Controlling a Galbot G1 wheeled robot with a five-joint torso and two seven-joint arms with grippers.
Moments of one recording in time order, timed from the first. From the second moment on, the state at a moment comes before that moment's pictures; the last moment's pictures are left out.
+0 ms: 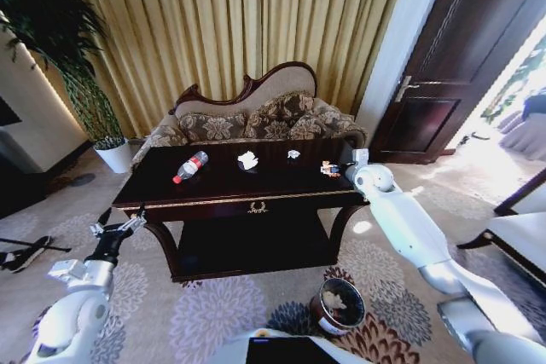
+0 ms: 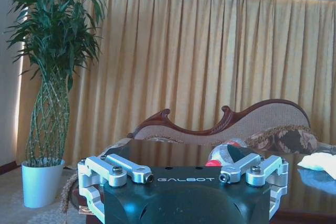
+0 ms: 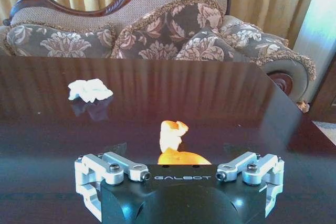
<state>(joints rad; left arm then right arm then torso) 1.65 -1.15 -0.97 -2.05 -0.64 -0.01 0.05 -0.51 0.94 0.15 1.40 0.77 -0.72 0.15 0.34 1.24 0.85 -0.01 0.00</state>
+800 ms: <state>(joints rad) 1.64 -1.15 -0.97 -2.03 -0.65 -0.03 0.06 -0.47 0.97 0.11 1.28 0.69 -0.71 0.11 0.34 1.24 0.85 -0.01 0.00</state>
